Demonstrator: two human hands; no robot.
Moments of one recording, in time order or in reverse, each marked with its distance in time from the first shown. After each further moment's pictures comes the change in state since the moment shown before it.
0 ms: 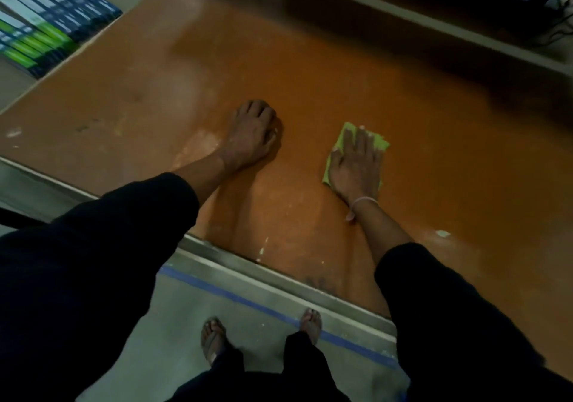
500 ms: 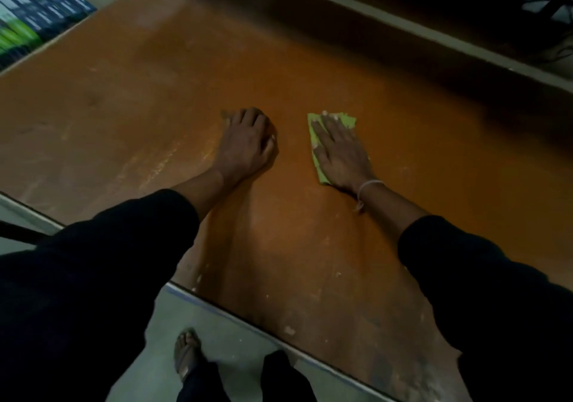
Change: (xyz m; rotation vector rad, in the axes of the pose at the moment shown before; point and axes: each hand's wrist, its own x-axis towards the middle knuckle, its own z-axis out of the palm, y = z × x) left_hand 0.043 0.064 0.034 0.006 0.068 -0.126; right_hand 0.102 0.067 -0.005 0.002 -0.038 -0.554
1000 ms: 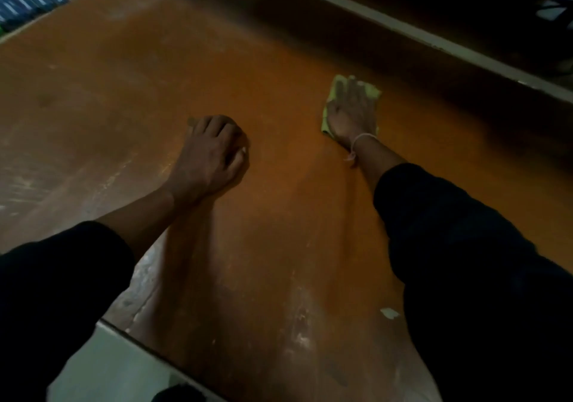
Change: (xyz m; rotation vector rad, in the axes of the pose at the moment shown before) left_hand 0.008 -0.003 0.010 0.047 0.120 0.049; right_hand 0.121 0.090 -0.017 -0.005 -0.005 0.321
